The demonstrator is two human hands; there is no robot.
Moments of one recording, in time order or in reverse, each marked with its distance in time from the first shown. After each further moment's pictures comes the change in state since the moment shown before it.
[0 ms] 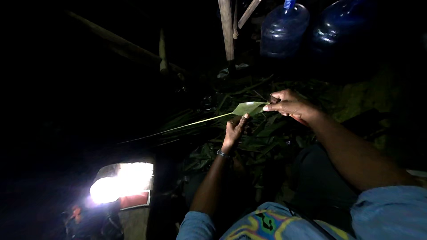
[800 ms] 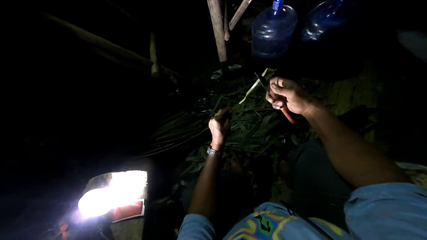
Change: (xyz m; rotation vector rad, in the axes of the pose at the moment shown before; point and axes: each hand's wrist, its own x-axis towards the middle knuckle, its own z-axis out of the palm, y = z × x) left_hand 0.023 -0.003 -0.034 0.661 0.249 0.462; right_hand -0.007 -0.007 -0.015 0.459 -0.064 -0.249
